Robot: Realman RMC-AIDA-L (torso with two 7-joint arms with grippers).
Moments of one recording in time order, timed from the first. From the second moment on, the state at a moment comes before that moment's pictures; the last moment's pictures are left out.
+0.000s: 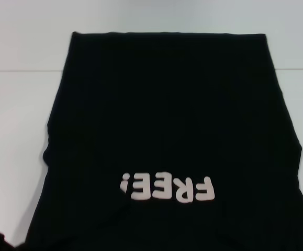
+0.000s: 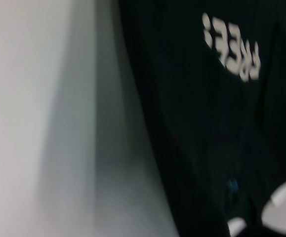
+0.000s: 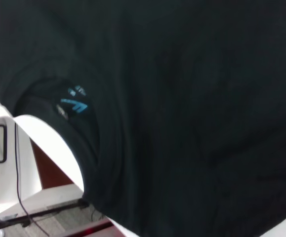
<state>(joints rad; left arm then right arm) -0.53 -1.85 0.57 0.58 2.58 1.94 -2.39 0.64 1.93 -0.75 -0.76 -2.73 -1.95 2.21</state>
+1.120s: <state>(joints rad) -0.63 -1.97 0.18 0.45 2.08 1.35 -2.18 0.58 1.92 -0.34 -0.51 -2.09 -1.45 2.09</state>
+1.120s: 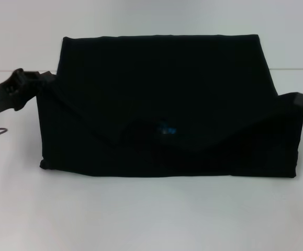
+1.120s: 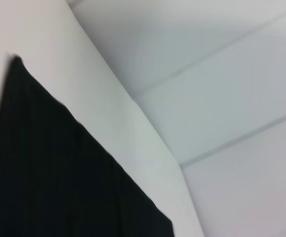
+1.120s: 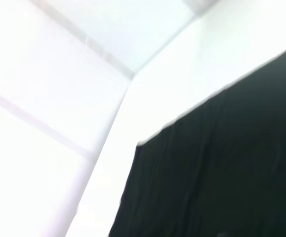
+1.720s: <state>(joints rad) -0.67 -2.04 0.19 0.44 1.95 1.11 -1.97 0.63 2.07 -0.35 -0.50 -1.95 -1.02 1.72</state>
